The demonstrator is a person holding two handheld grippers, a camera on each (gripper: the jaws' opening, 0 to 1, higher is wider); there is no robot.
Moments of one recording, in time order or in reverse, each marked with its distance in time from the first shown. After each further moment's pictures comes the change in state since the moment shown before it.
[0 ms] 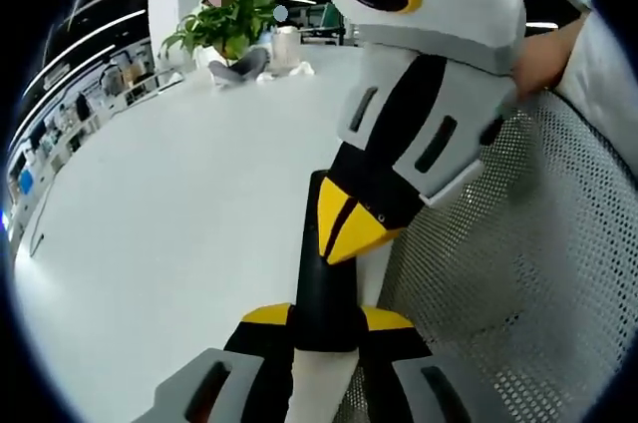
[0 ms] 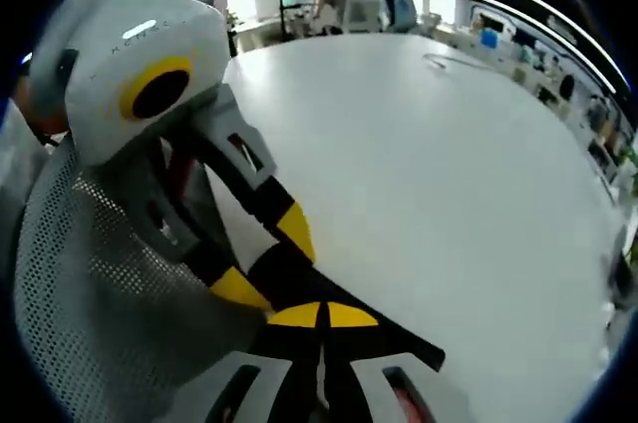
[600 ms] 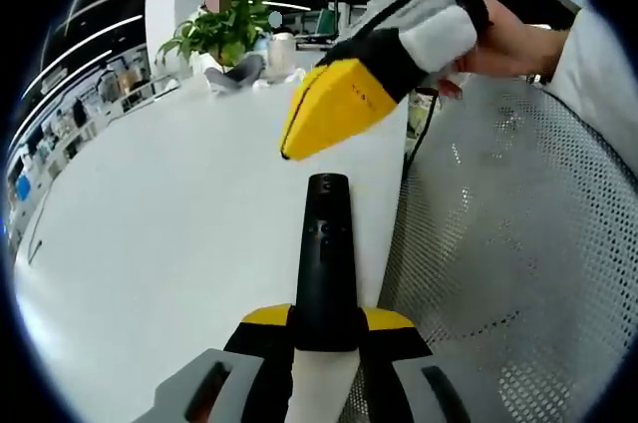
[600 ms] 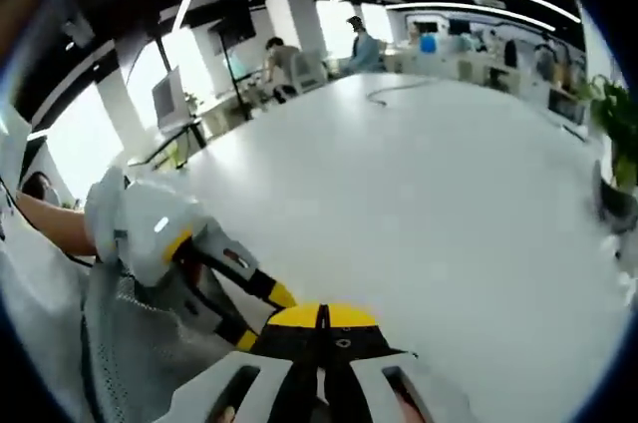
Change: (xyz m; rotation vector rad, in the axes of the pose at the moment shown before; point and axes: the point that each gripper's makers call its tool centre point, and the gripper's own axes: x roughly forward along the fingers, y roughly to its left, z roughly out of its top) left arm 0.000 -0.002 0.000 0.055 -0.044 0.007; right arm -0.071 -0.033 0.041 0.328 -0.263 -0.060
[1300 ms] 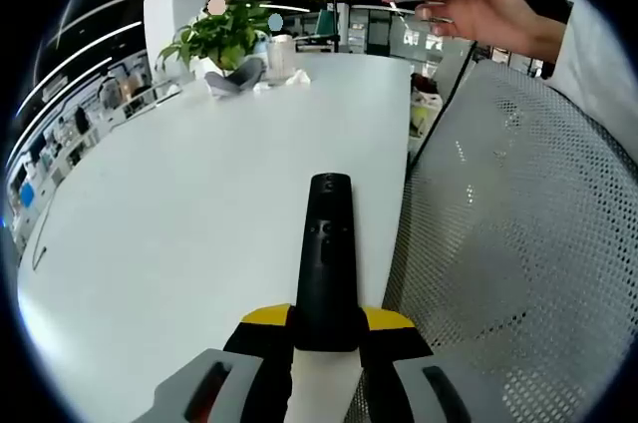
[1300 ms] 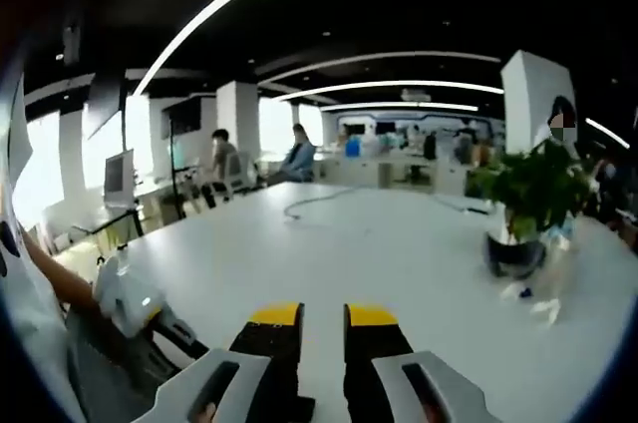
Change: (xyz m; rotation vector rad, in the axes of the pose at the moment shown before) left arm 0.003 0.002 0.002 0.019 -0.004 0.023; right arm -0.105 -0.058 0.052 -0.049 -0.495 -0.349
